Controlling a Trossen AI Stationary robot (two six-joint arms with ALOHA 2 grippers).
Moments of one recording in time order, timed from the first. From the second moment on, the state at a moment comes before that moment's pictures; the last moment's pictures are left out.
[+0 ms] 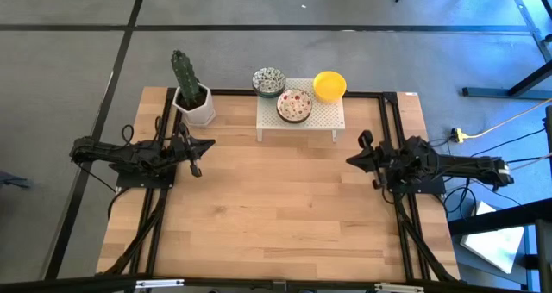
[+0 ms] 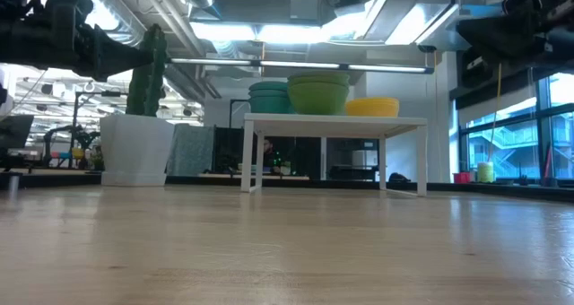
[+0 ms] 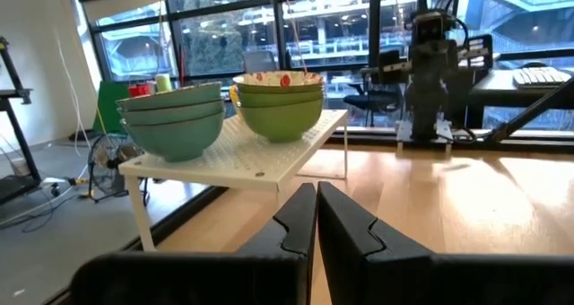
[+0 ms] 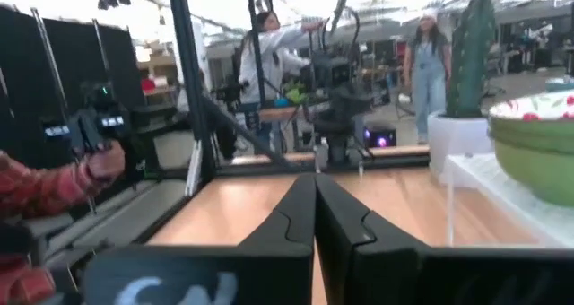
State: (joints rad) left arm -0.15 0.00 0.01 0.07 -0.57 0.10; right arm -0.11 0.19 0.01 0.35 -0.23 0.15
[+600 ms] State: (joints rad) left arm -0.16 0.01 0.01 0.07 -0.55 0.07; right arm -0.11 0.01 0.01 0.04 -0.15 0.04
